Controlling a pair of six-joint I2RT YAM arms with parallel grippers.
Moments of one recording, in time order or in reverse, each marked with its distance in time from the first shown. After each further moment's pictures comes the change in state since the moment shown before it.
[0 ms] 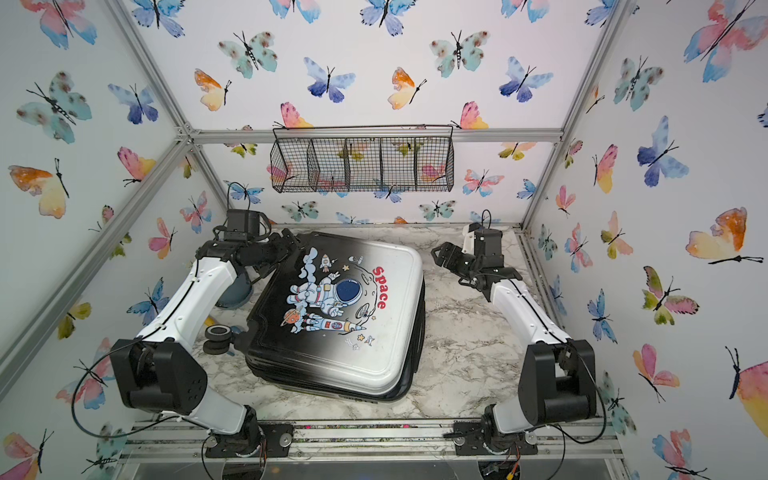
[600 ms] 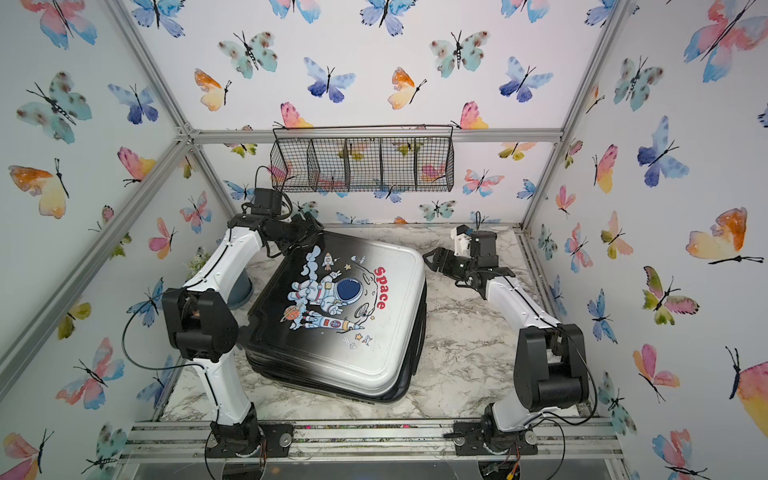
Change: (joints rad) left arm -0.050 0.395 0.438 -0.063 0.105 0.042; right arm 0.013 0.014 -0.059 0.060 -0.171 -0.082
